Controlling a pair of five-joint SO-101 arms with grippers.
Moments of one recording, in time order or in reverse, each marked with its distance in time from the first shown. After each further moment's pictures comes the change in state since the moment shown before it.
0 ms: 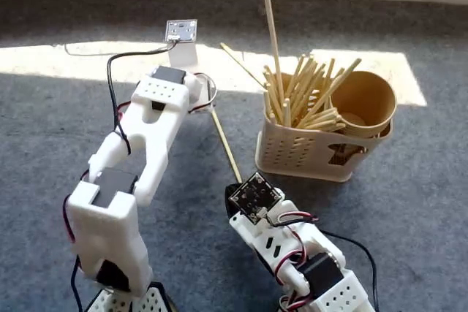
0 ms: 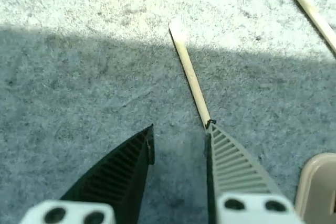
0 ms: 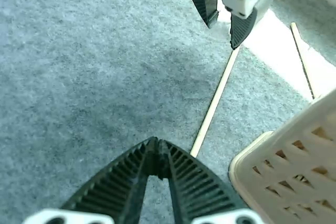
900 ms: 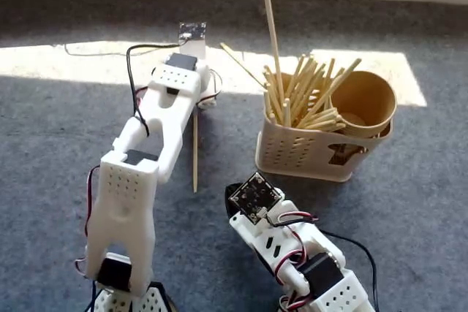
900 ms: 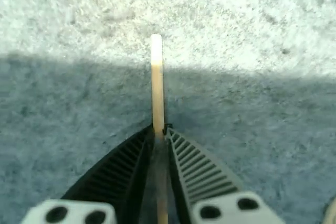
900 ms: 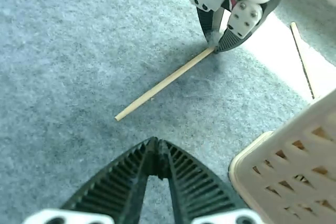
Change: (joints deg) left arm -1.0 23.6 -30.2 16.2 0.0; right arm 0.0 0.0 0.0 0.0 0.0
